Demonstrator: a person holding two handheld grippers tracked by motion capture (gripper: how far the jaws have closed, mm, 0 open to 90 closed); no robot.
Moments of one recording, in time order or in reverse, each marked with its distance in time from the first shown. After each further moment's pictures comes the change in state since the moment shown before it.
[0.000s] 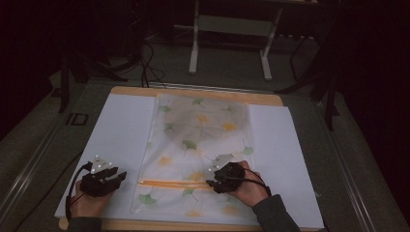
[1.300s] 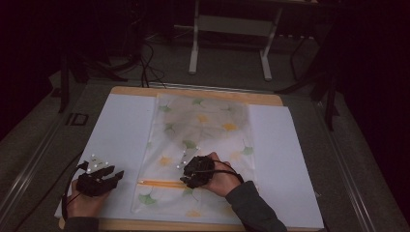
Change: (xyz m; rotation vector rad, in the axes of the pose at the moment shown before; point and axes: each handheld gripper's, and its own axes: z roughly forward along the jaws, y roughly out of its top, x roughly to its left) left arm 0.006 0.000 -0.006 -0.016 0.008 -0.001; right arm 0.021 0.072 0.036 0.023 0.084 -0.135
